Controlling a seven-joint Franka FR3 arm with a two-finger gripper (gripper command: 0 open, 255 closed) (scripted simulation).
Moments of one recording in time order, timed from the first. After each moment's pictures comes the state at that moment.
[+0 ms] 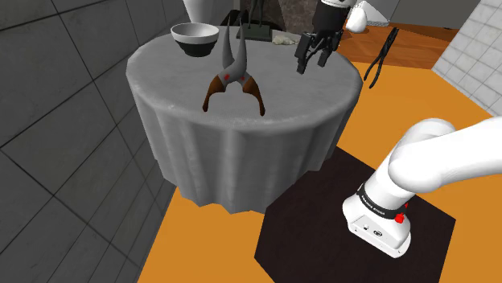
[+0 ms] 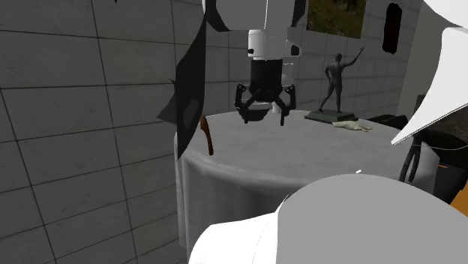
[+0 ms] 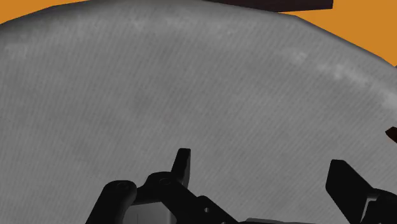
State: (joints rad) arm 0.02 -0.74 0.07 -2.35 0.04 1.70 0.16
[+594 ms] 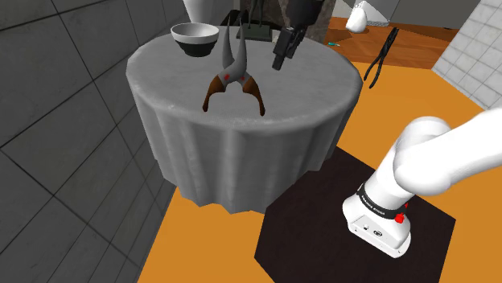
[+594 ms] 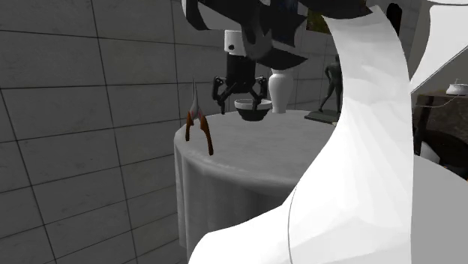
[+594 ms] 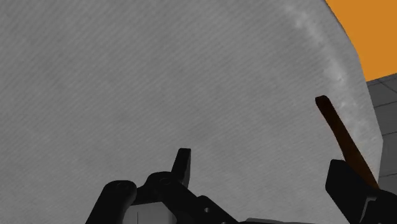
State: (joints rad) arm 0.16 -0.63 0.08 -2.28 0.06 1.85 -0.10
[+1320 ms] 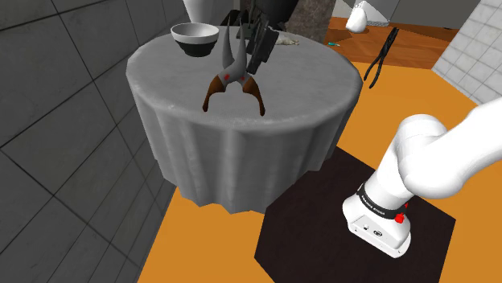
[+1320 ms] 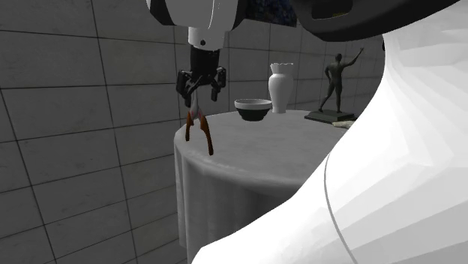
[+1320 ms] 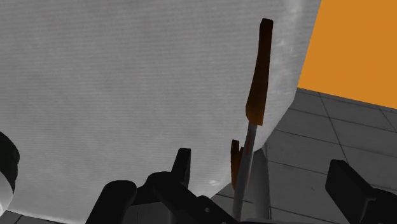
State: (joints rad) arm 0.36 -0.56 0.10 -2.22 0.12 2.01 -0.46
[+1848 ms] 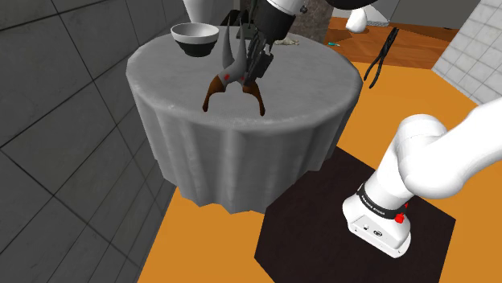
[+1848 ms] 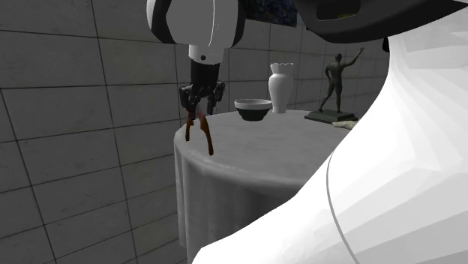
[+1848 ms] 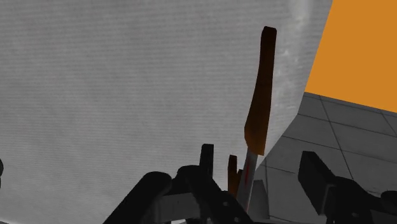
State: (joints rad) arm 0.36 -0.57 0.10 -2.31 0.13 2.09 -0.47
